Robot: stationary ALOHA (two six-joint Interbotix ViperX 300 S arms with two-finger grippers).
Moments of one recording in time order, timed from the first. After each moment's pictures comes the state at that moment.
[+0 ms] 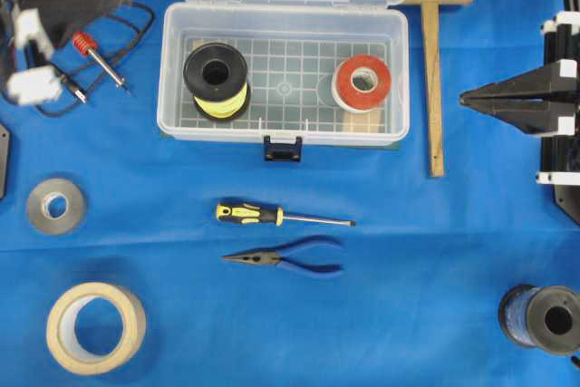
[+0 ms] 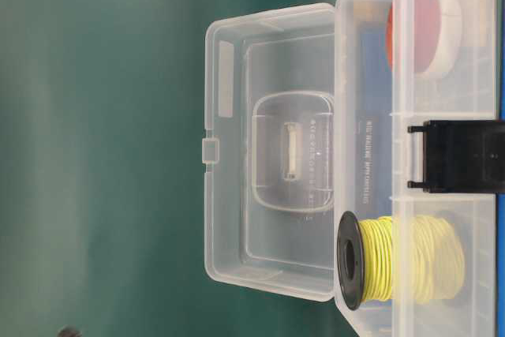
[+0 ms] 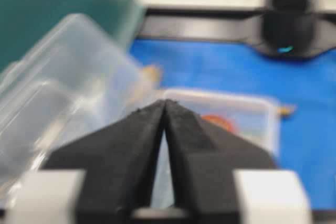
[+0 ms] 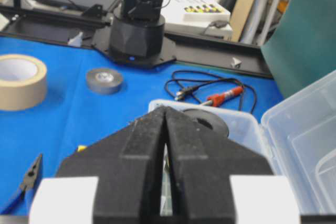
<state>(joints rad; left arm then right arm) 0.33 -0.76 0.87 -0.03 0.01 0.16 -0.05 -0.94 1.15 0.00 -0.21 0.00</state>
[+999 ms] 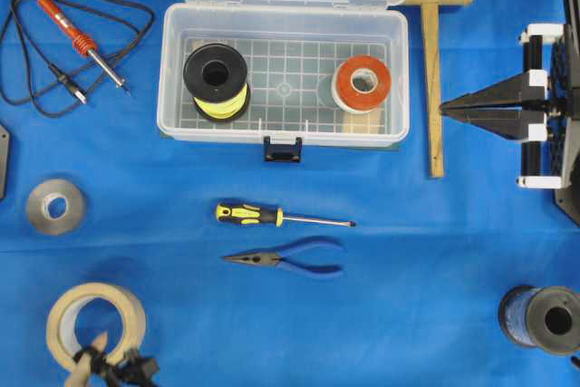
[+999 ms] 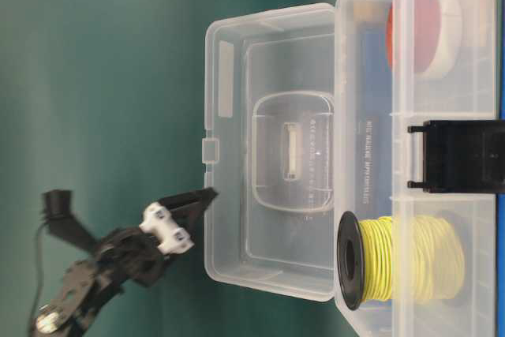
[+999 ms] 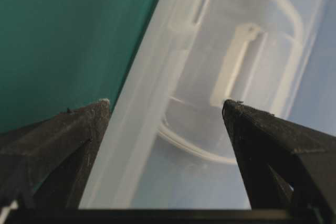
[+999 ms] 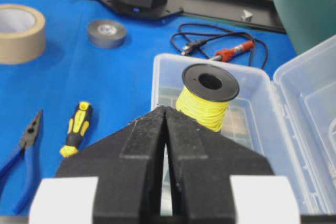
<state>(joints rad) 0.69 0.07 0.14 -0.02 0.48 0.44 -0.06 -0.86 1.15 0.00 -0.17 0.00</state>
